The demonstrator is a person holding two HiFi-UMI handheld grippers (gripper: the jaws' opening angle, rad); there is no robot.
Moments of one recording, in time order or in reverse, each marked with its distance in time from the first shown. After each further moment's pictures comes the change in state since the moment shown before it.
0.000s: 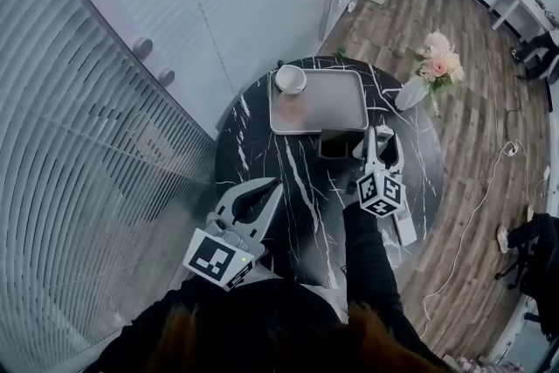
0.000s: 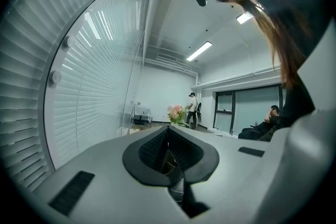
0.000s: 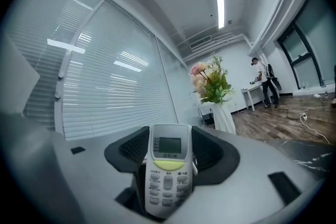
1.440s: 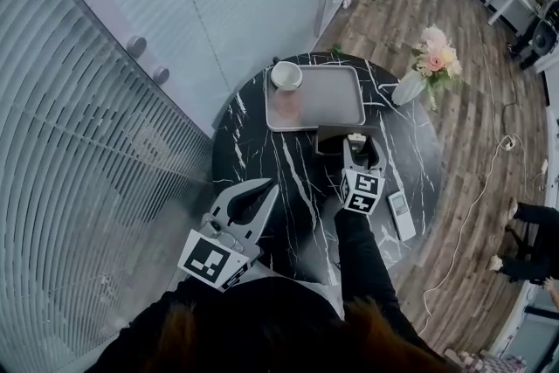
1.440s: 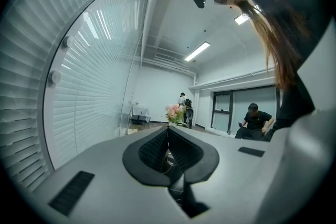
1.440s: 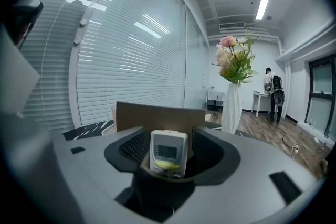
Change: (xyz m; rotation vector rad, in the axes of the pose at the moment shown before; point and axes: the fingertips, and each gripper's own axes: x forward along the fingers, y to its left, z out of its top) left arm -0.006 -0.003 -0.002 0.006 0.001 -0.022; right arm -0.009 0.016 -0.082 -0.338 0.311 0.053
